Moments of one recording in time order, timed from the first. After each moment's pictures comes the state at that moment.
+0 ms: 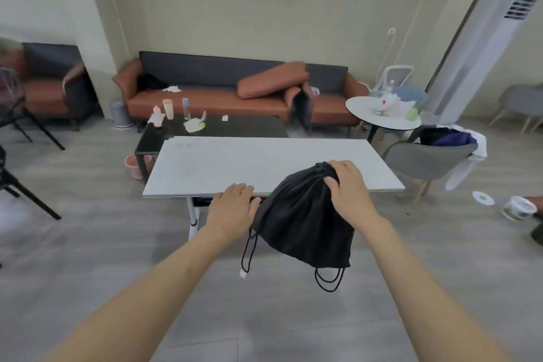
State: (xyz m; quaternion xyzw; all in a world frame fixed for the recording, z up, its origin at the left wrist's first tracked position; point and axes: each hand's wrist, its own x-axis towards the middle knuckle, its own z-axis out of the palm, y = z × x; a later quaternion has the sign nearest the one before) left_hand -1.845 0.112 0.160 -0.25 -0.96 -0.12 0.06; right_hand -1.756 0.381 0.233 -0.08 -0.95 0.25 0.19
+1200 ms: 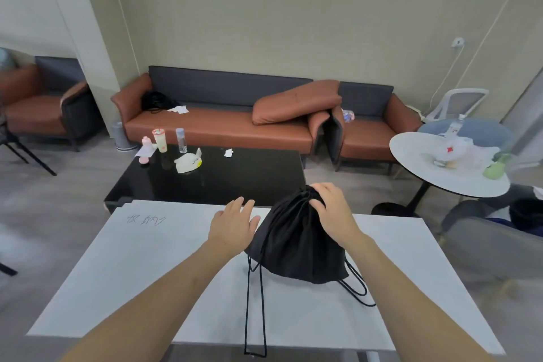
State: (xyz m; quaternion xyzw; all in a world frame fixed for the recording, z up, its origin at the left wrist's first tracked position) left_hand -2.387 0.387 0.115 -0.15 -0.99 -0.07 0.00; right_hand -2.363 0.655 0.141 0.02 -0.94 0.30 0.13
